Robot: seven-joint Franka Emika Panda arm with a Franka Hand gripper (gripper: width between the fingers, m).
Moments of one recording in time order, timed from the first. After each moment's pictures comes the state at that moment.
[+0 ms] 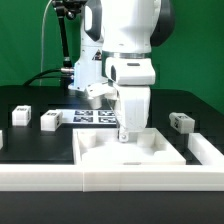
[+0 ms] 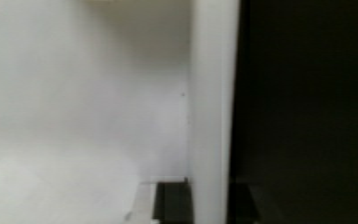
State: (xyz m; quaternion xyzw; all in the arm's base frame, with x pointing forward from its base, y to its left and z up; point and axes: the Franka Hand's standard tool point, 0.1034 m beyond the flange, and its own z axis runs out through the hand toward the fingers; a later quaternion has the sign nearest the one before) arm 0.480 0.022 0.007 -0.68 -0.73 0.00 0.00
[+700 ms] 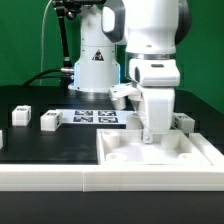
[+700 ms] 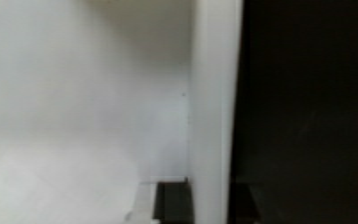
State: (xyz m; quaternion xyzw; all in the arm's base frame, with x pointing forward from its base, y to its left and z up) arm 0.489 0.074 0.007 -0.71 -0.71 0.00 0.01
